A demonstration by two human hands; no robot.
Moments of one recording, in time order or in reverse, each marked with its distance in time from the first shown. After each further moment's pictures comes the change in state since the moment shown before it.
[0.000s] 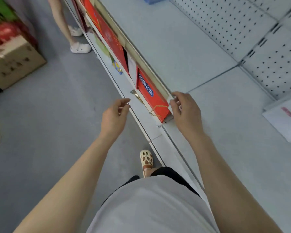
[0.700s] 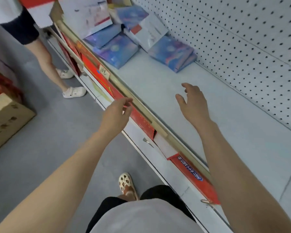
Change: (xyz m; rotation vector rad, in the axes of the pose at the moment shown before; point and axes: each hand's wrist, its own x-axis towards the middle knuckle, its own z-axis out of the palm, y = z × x) left_hand 0.469 0.036 -0.126 0.285 -0.199 0.286; right_hand 0.428 -0.097 0.128 -0.155 0.031 0.231
